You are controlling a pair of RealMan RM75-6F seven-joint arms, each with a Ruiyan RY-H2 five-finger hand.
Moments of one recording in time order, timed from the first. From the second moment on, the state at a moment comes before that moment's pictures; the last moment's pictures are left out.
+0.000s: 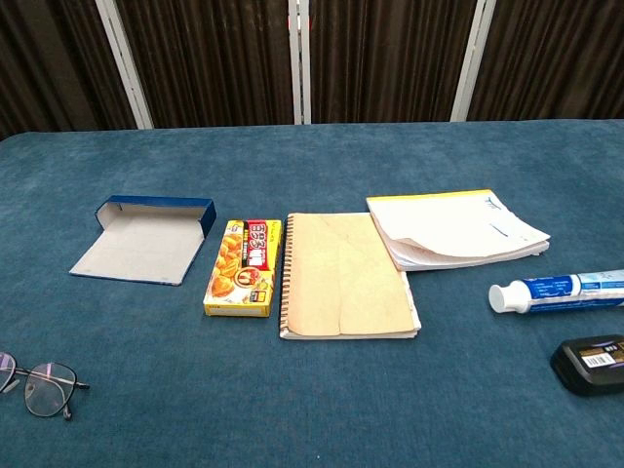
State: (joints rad) left arm -0.10 -1.01 -0.08 -1.75 1.45 1.50 0.11; right arm 0.07 -1.09 0.07 -1.68 -1.66 1.61 -0.19
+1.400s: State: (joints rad) left arm -0.28 -1.33 0.04 -1.69 1.33 1.10 0.42; right arm 0.07 -1.06 0.07 -1.69 -1.64 1.59 -0.13
